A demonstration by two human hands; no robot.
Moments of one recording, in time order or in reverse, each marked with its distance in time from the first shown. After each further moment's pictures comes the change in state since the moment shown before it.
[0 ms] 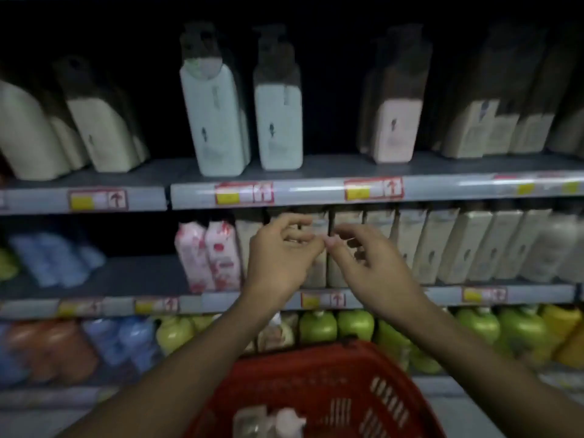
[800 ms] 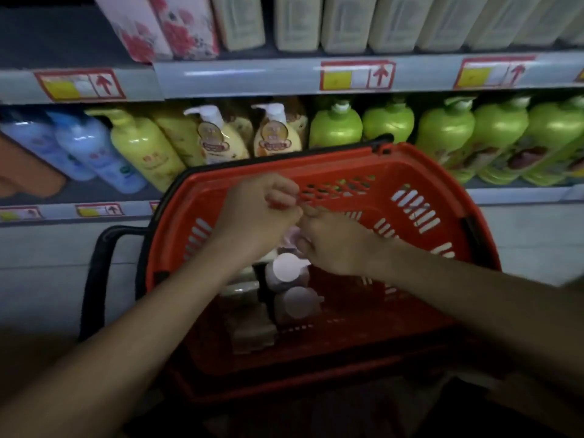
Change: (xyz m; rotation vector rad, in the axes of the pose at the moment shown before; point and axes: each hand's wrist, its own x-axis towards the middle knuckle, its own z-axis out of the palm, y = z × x) left_hand -0.120 -0.230 -0.026 0.314 -0.288 -0.463; right_hand -0.158 0.141 0.214 -0.299 -0.889 -0.106
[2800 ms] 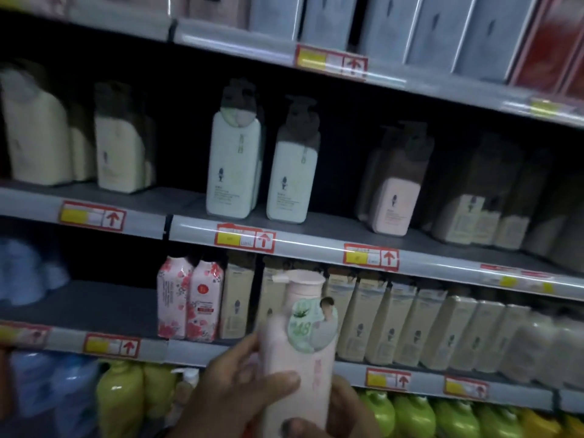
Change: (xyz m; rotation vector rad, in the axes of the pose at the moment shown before) left_hand -0.040 0.169 -0.069 -0.766 -0.154 0.267; right_hand -0.082 -0.050 -0.173 1.302 0.469 -0.031
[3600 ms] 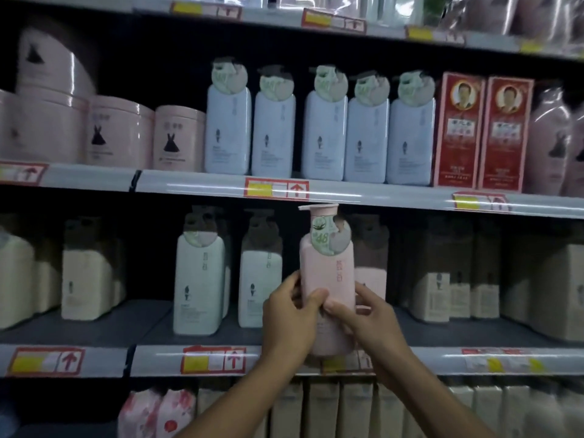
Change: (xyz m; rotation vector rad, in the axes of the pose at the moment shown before) left_hand 0.176 0.146 0.105 0.391 0.318 0.601; right_hand 0.130 -0.238 -0.056 -0.370 0.383 -0.489
